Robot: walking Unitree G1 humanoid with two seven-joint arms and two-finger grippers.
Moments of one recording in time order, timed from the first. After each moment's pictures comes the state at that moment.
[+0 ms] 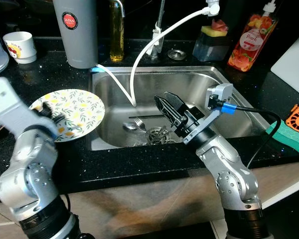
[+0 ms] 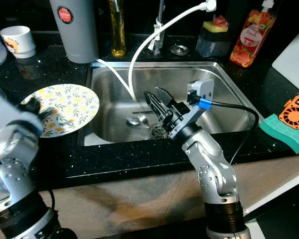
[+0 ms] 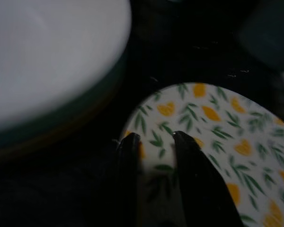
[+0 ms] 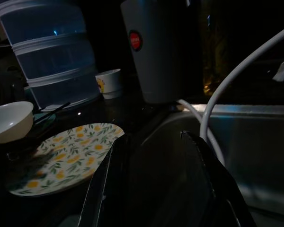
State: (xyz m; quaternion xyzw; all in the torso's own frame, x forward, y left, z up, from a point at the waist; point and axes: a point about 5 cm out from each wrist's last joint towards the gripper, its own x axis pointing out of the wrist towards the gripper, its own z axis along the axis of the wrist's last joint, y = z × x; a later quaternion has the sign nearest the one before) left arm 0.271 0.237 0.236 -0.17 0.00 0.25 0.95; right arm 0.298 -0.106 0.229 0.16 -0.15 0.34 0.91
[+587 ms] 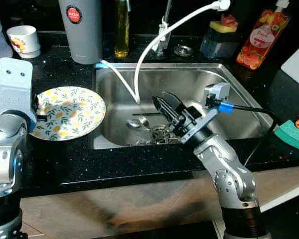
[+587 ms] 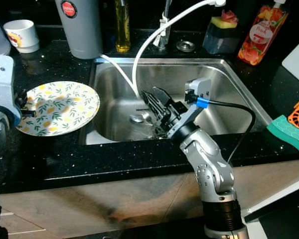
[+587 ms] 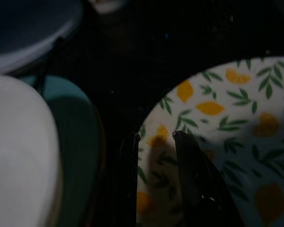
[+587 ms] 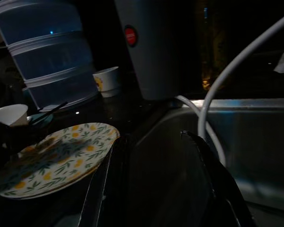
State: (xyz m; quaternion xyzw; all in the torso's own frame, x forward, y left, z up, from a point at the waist) left arm 0.289 0.258 0.254 0.12 0.09 0.14 0.98; right arm 0.299 -0.107 0.228 0.16 -0.15 0.34 0.91
